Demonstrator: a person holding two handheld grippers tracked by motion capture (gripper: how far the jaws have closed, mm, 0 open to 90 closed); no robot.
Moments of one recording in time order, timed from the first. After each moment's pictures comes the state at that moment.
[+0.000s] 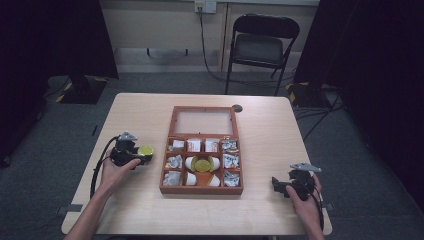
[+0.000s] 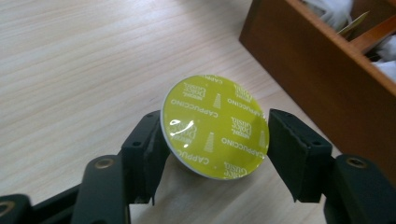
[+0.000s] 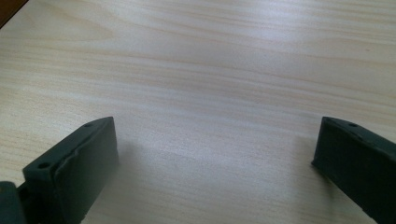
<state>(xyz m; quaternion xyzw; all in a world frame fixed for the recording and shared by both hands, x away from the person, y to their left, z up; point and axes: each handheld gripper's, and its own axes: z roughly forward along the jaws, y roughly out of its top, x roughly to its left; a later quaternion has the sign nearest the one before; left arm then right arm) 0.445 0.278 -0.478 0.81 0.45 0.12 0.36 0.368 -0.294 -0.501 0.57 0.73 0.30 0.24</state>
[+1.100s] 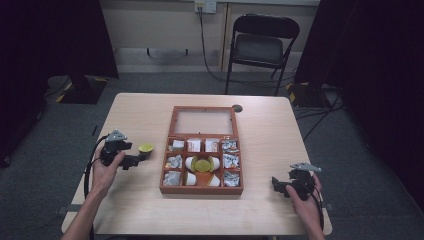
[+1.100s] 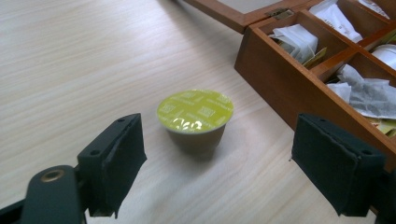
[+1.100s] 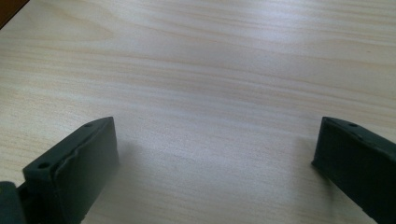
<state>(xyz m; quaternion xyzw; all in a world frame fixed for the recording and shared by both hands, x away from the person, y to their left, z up) 0.422 0.296 -0.451 0.79 0.44 0.16 0.40 0.369 -0.295 -0.501 0.57 0.73 0.30 0.24</state>
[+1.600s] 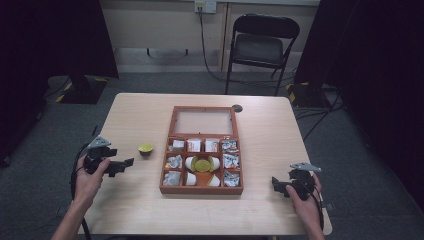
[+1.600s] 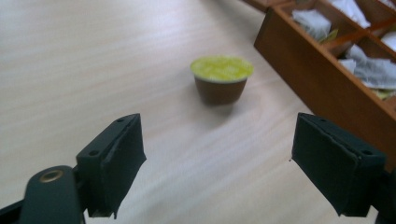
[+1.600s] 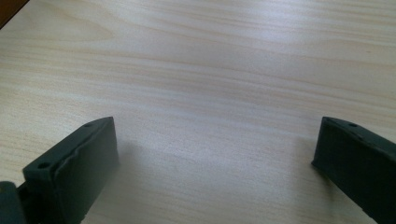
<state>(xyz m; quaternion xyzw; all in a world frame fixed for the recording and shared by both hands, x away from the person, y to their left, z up) 0.389 0.326 -0.447 0.77 0.48 0.16 0.38 0.369 -0.295 -0.501 0.57 0.73 0.30 0.24</state>
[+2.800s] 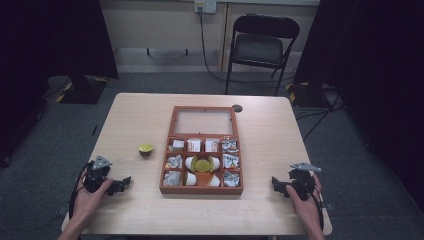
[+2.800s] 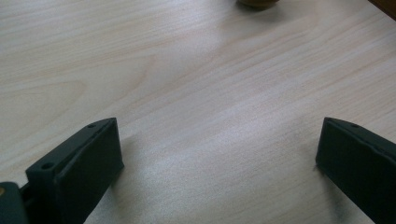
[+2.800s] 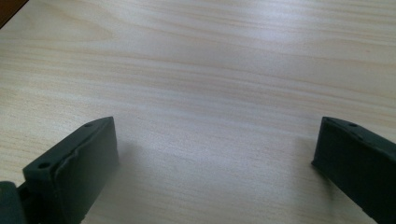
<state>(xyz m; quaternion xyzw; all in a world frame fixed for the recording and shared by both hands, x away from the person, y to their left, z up) 0.364 0.333 -0.505 0.78 0.50 0.20 0.33 0.369 -0.295 -0.501 0.57 0.73 0.30 0.24</state>
